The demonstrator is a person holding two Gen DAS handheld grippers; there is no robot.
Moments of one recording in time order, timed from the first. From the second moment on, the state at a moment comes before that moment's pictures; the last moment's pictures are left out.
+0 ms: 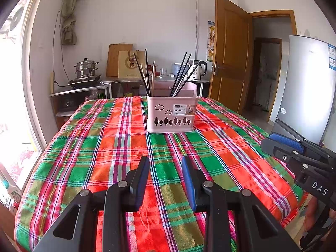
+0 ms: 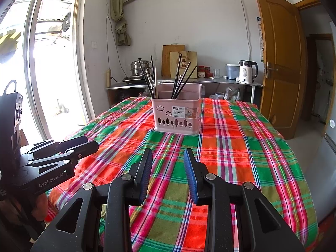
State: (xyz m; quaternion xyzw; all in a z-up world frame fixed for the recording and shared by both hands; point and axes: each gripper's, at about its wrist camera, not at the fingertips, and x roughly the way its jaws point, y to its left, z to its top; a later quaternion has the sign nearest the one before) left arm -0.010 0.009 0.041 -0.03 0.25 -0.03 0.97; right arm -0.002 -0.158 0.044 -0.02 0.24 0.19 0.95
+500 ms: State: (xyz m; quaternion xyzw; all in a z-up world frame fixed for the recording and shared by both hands) left arm -0.012 0.009 0.041 -0.02 0.25 -0.03 0.97; right arm -0.001 -0.156 0.044 -0.02 0.24 0.20 0.95
